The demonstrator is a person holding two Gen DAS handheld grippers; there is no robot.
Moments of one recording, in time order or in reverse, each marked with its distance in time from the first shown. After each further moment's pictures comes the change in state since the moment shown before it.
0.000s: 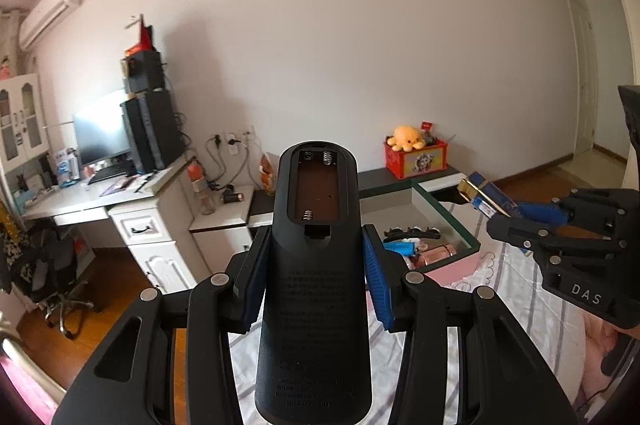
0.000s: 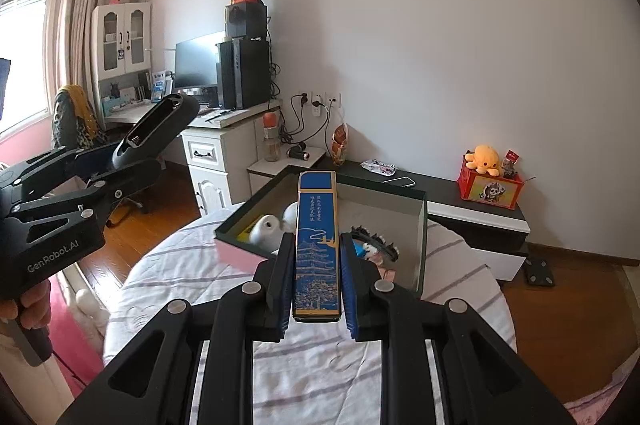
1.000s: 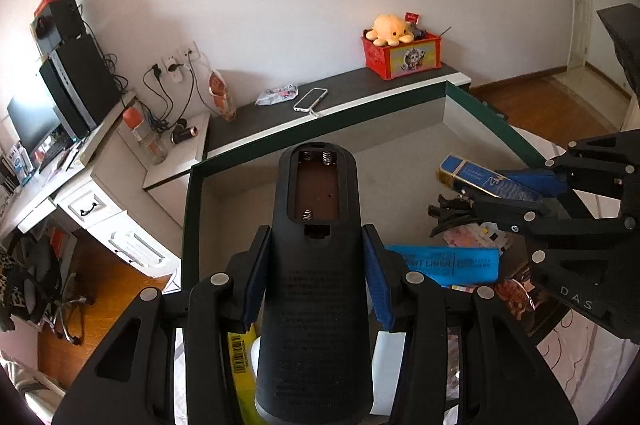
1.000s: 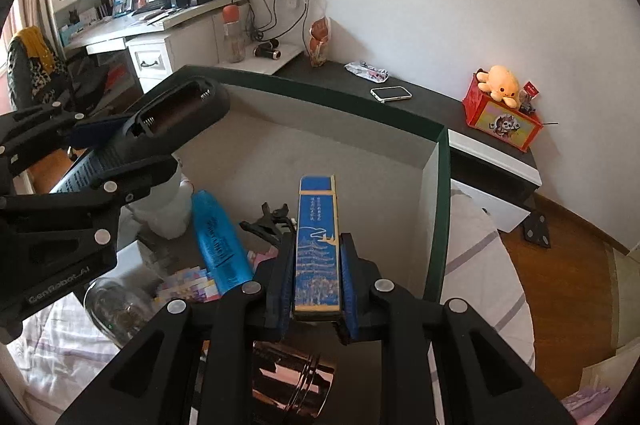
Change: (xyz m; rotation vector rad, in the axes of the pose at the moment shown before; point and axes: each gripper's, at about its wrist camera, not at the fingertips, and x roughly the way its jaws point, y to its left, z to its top) left arm 0.251 -0.040 -0.003 0.133 0.365 -0.072; right arm 0.196 -0.074 -0.001 -0.018 0.382 -0.042
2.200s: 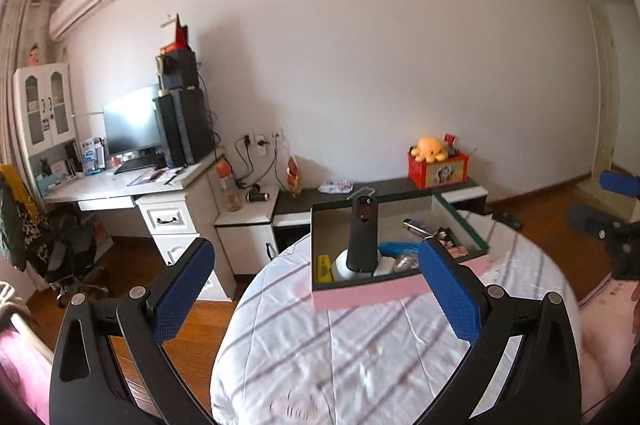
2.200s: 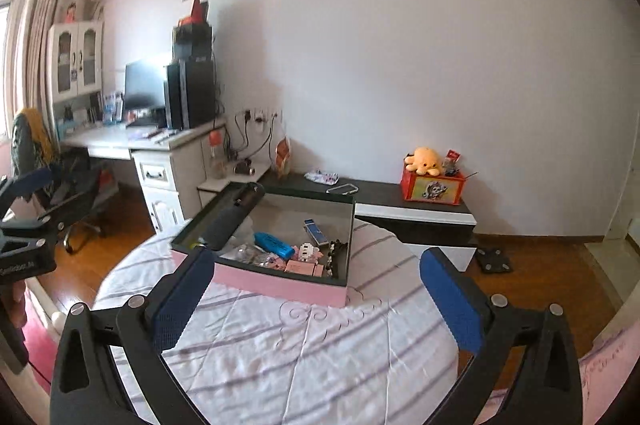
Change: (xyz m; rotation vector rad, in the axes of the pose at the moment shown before) left arm -0.295 0.034 -0.122 -0.223 -0.399 0.155; right arm -0.261 0.051 -0.104 0.140 -0.447 -0.144
